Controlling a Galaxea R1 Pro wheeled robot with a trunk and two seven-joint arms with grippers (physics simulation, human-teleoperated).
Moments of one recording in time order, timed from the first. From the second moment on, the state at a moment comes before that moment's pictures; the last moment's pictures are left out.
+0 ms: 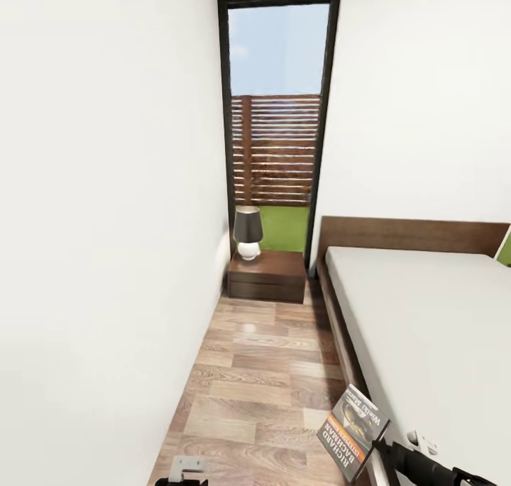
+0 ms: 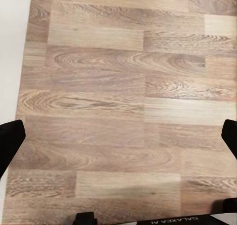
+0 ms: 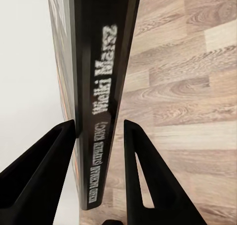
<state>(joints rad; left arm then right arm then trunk) -0.47 -0.08 0.13 -0.02 -0.17 -0.16 -0.01 -0.58 -0.33 0.31 0.08 -0.76 0.06 0.84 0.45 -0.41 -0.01</state>
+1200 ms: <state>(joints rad) -0.47 -0.08 0.13 -0.02 -0.17 -0.16 -0.01 -0.58 -0.33 0.31 0.08 -0.76 0.06 0.84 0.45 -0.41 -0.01</state>
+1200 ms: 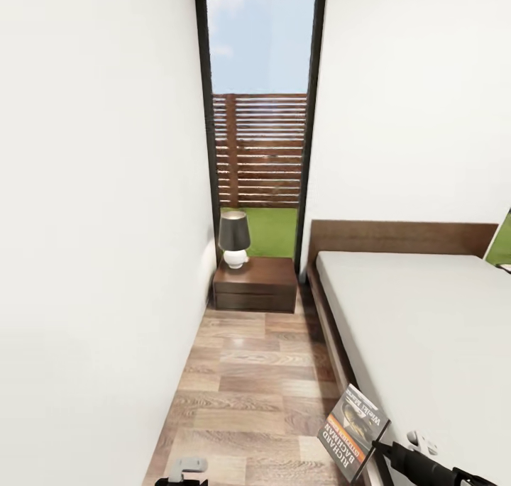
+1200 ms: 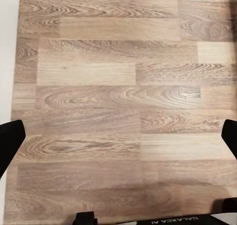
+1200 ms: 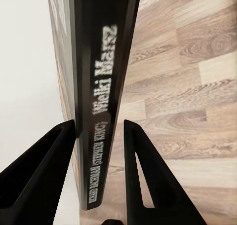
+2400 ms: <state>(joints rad) -0.47 -0.08 0.13 -0.02 -0.17 -0.16 -0.01 -0.58 -0.33 0.32 0.08 -0.76 0.06 0.84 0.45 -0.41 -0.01</state>
